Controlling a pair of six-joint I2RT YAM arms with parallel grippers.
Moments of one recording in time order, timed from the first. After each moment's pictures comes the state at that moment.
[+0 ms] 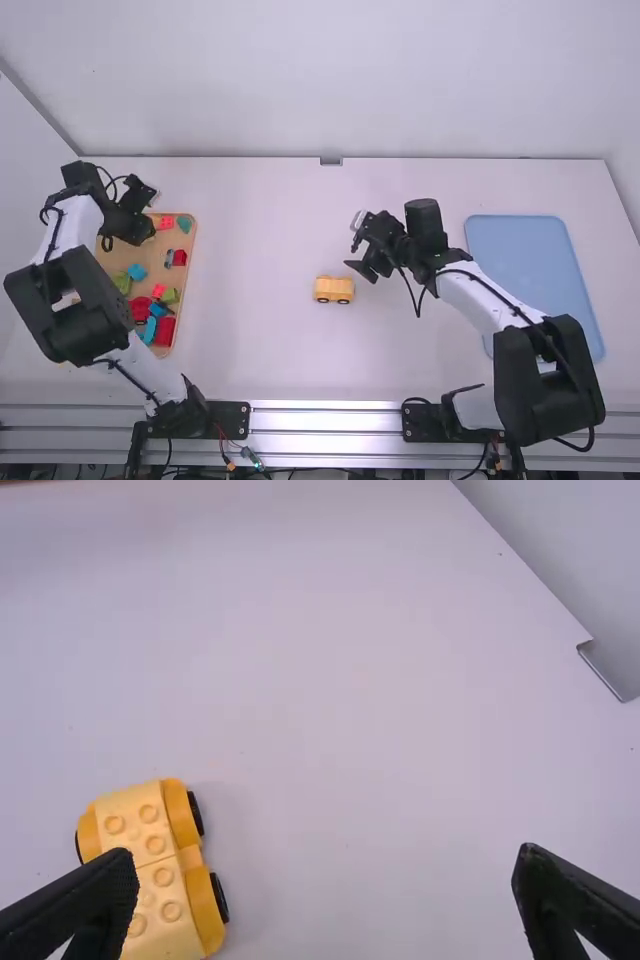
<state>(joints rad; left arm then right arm) 0.50 1.81 1.42 -0.82 0.24 0.90 0.28 1.50 0.79 -0.06 -0.59 -0.70</state>
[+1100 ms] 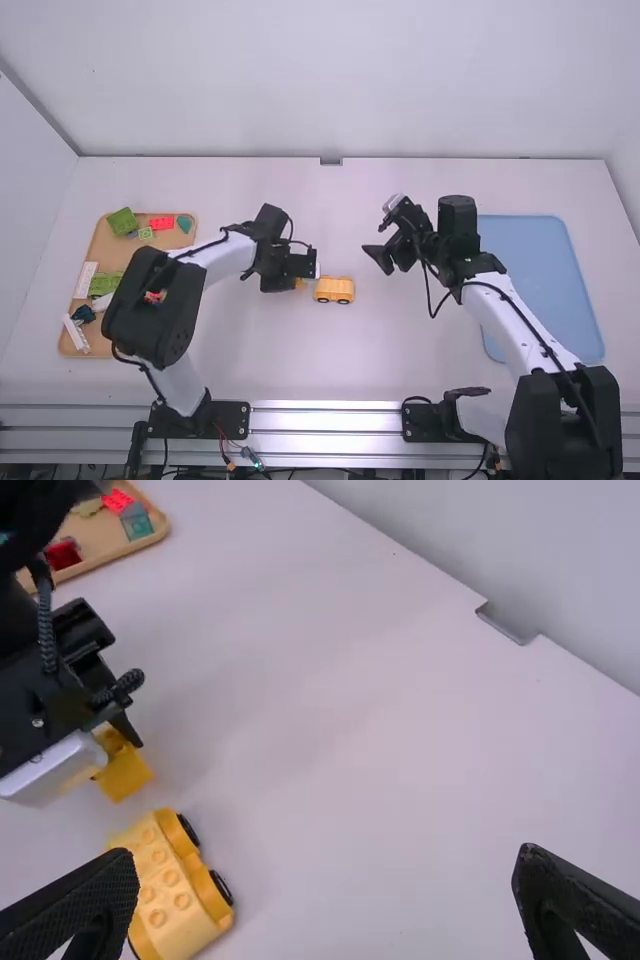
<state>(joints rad) -0.32 1.82 1.01 -0.53 0.28 1.17 0.16 1.33 0.79 -0.17 -0.61 -0.48</state>
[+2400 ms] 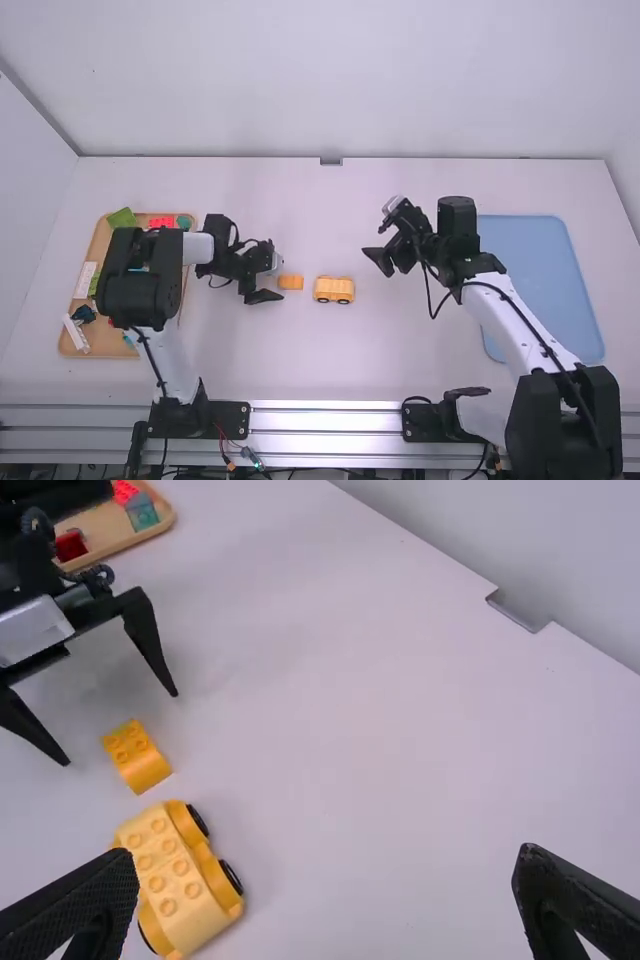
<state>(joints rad) 0.04 2.01 0.93 -0.39 0.94 1.47 0.16 1.33 0.79 -0.19 -0.63 -0.48</state>
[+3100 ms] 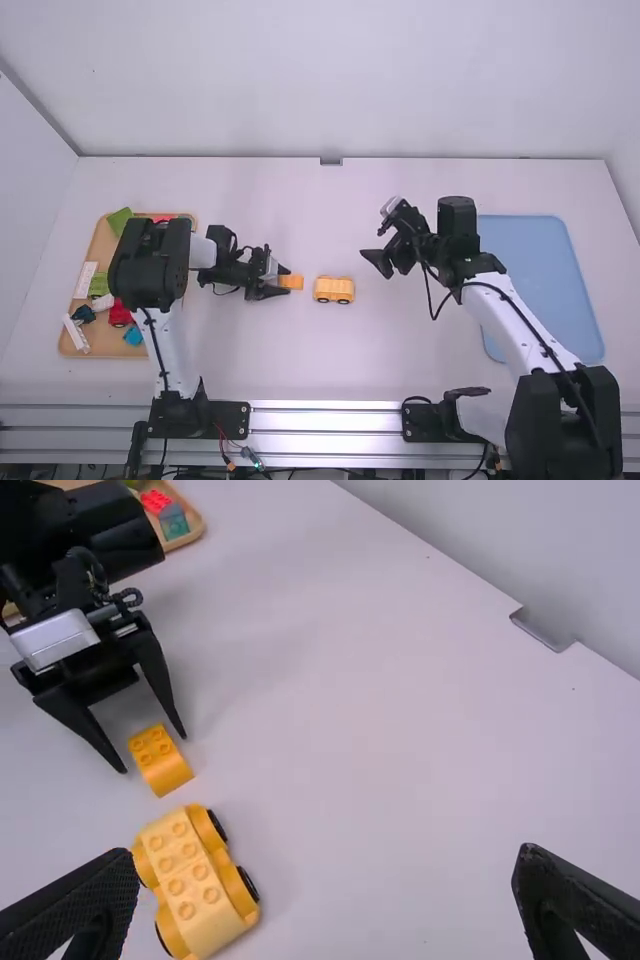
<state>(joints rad) 0.05 2.14 0.93 -0.29 1.15 1.53 0.16 1.33 0.79 -0.19 -0.67 -0.51</state>
